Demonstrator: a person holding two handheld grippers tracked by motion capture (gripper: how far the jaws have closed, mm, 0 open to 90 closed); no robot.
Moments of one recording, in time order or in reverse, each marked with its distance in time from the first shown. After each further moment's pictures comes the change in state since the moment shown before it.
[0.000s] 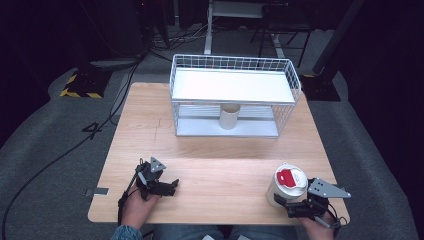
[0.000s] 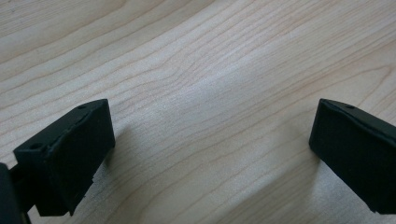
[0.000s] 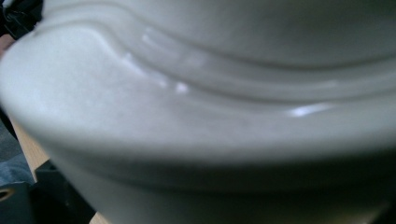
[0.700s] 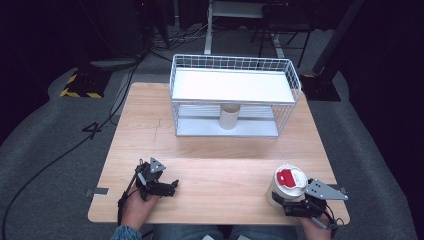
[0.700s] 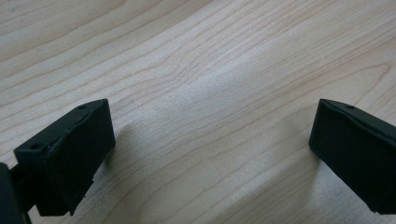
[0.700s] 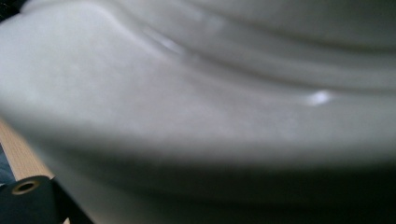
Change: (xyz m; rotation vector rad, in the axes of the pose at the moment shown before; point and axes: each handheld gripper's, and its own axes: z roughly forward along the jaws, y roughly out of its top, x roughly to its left) left arm 0.000 0.000 -0.001 0.000 0.002 0.002; right arm 0.005 -0.001 0.003 0.003 -0.048 -0.026
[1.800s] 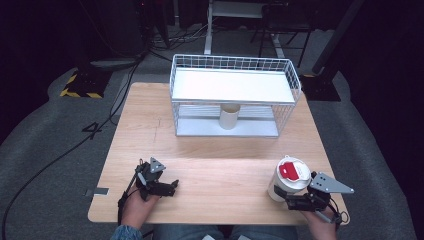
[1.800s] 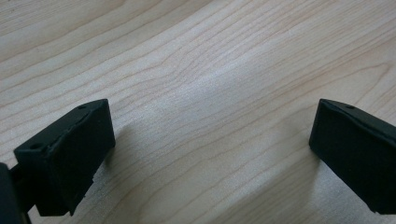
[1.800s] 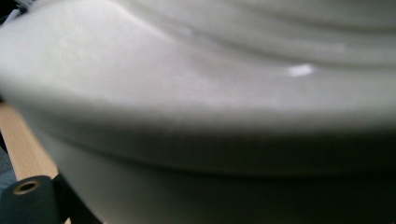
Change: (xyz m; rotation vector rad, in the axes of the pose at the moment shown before) left arm 0.000 0.000 0.000 0.000 -0.002 0.002; right arm -0.008 0.025 -0.003 -0.044 0.028 -0.007
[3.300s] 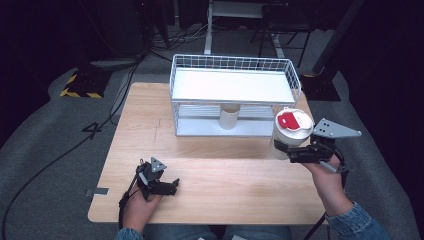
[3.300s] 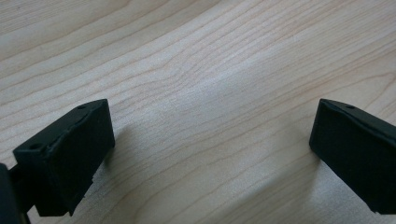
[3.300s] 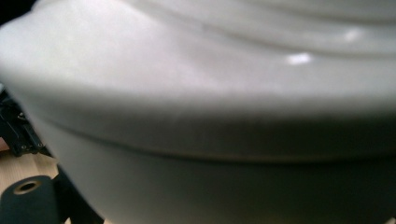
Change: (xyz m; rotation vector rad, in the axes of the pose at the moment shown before) left arm -0.004 0.002 0.002 0.000 0.023 -0.035; right arm -0.037 0.135 0.029 0.004 0.018 -0.077
